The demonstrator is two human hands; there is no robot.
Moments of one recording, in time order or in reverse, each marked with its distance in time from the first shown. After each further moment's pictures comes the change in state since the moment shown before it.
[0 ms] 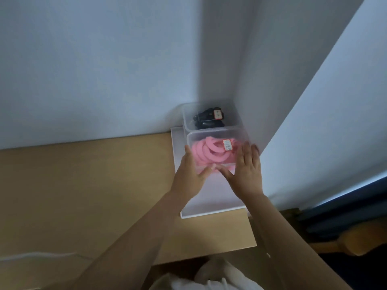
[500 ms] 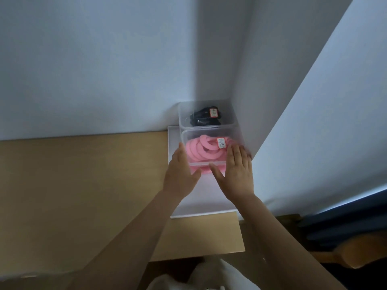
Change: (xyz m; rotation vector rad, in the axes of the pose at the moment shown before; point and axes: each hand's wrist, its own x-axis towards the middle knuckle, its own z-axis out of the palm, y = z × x) left_hand 0.015 -0.009 0.013 0.240 0.105 0.002; right_hand 0.009 0.007 0.000 0.013 -0.029 -0.074
